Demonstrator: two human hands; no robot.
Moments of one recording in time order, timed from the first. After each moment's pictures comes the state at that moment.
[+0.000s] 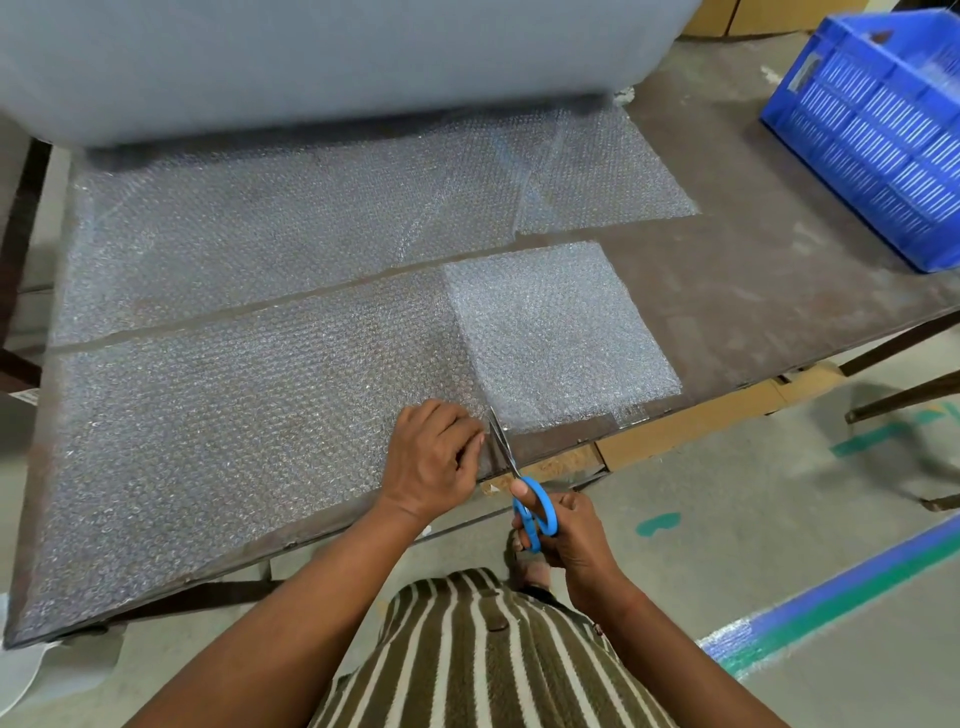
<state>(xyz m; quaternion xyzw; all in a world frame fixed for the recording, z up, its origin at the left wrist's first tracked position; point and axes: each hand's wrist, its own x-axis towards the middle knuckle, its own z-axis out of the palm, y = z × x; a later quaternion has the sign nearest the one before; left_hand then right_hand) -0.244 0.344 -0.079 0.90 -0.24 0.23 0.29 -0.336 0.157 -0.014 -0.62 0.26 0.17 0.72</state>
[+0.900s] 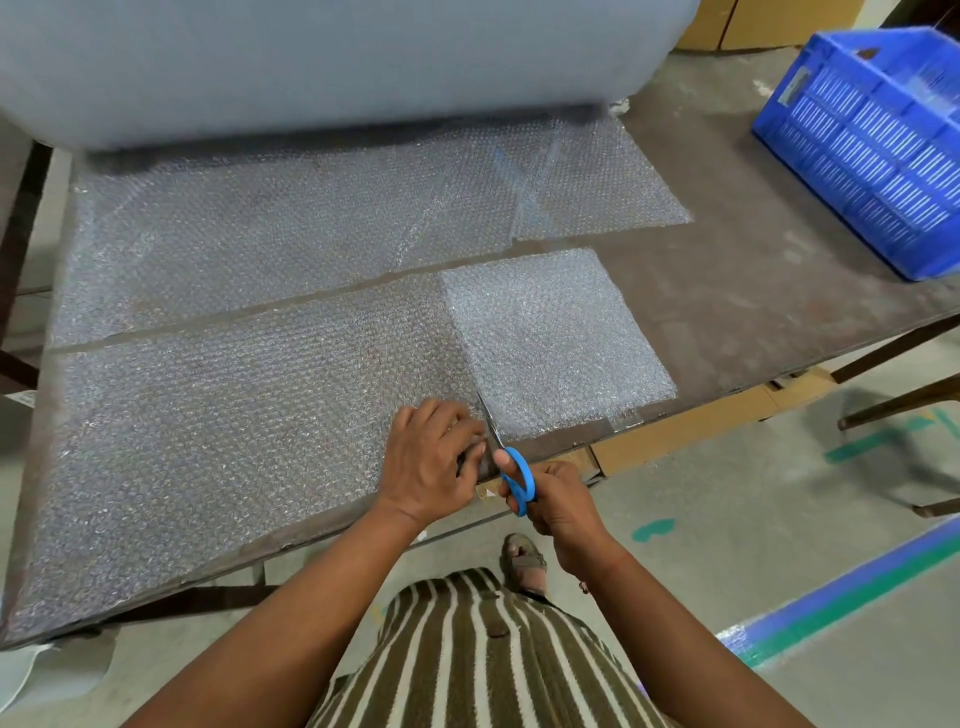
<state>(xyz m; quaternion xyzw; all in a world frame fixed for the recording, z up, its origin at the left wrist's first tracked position) -0.246 0.343 -0.066 0.92 -0.24 0.18 0.24 -0.304 0.159 -0.007 -0.66 0.23 0.18 0.70</state>
